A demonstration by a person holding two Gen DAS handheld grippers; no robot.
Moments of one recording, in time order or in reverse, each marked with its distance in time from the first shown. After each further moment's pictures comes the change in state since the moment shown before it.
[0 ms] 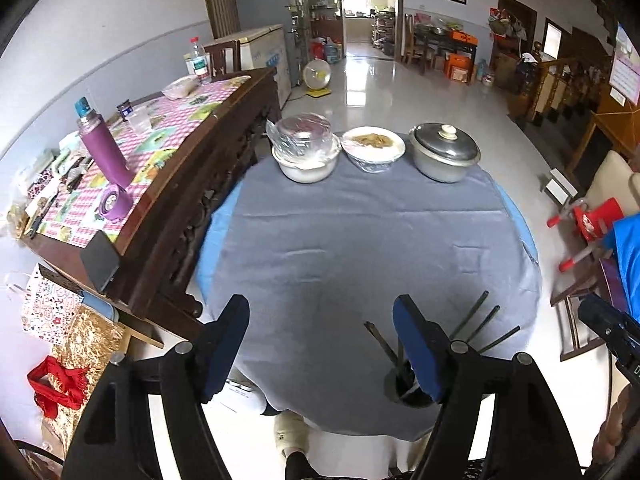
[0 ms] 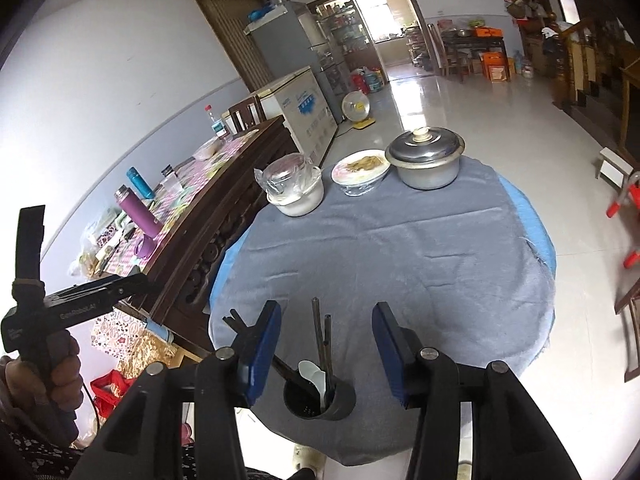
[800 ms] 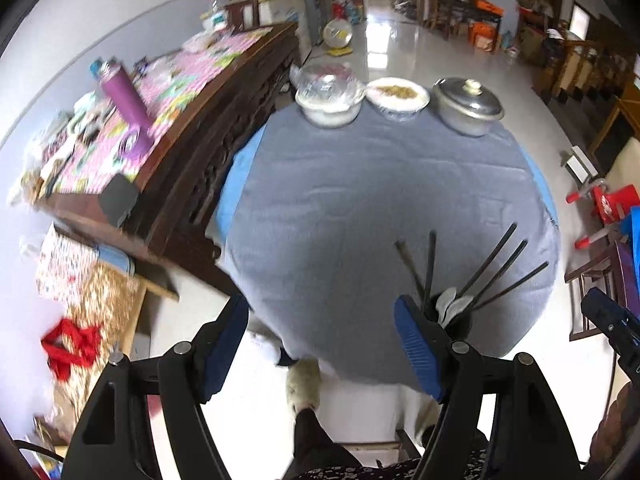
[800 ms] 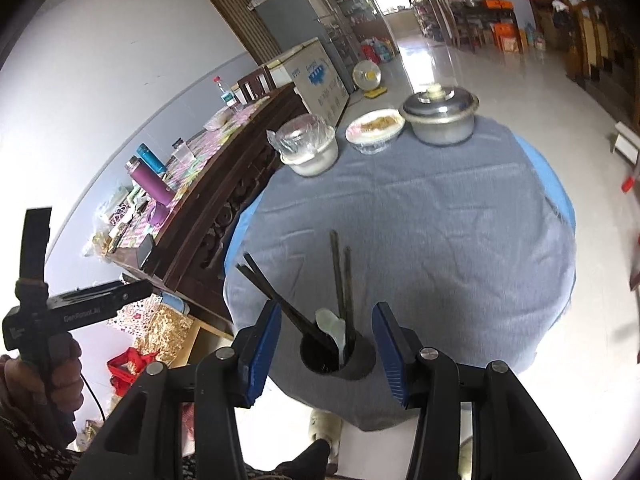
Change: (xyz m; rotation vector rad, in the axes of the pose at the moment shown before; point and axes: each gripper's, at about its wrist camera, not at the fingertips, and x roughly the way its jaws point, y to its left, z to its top) left arm 0.010 0.009 -0.055 -0.048 0.175 0.068; right arm 0.015 -0.005 -0.048 0.017 0.119 0.069
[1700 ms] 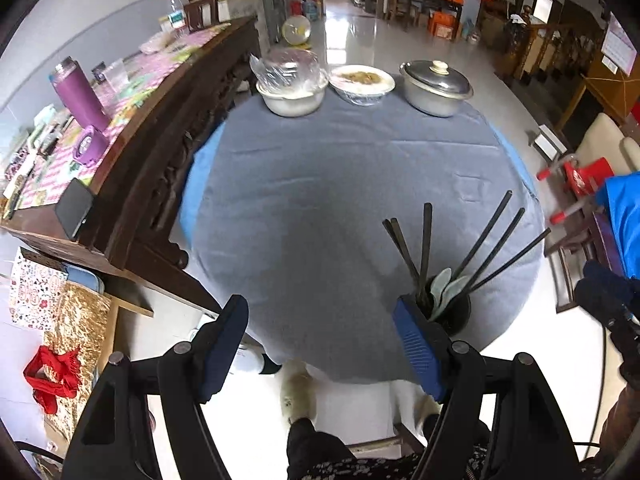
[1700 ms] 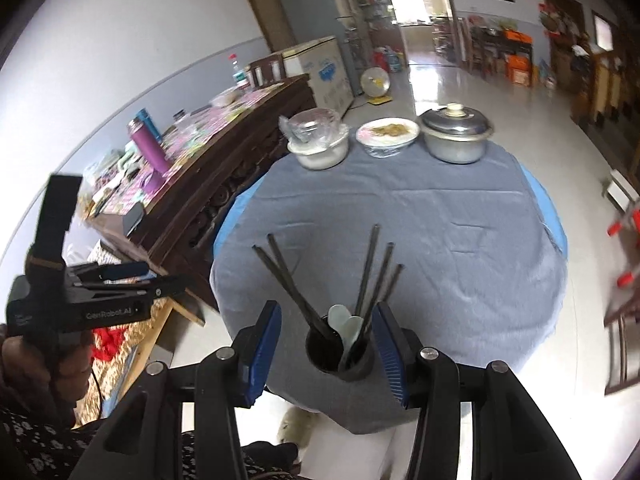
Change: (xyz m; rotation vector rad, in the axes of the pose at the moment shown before) left arm 0.037 0.011 -0.012 0.112 -0.017 -0.119; right arm 0.019 0.070 -0.014 -0.165 0.005 -0.105
